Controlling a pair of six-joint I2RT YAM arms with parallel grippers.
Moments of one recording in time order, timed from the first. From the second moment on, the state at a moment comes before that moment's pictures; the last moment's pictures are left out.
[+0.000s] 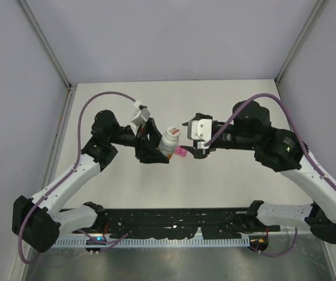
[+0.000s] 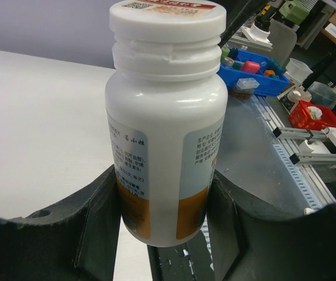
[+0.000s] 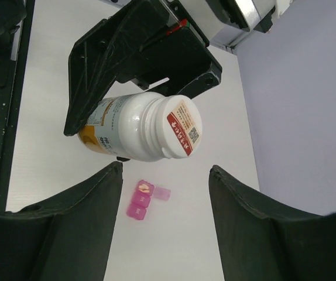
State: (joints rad) left arm -0.53 1.12 0.89 0.34 1.26 -0.41; right arm 0.90 1.10 1.53 -0.74 -0.39 -0.69
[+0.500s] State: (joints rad) left arm -0.53 1.13 0.89 0.31 1.27 -0.44; right arm 1.02 1.14 1.59 -0.77 -0.17 -0.80
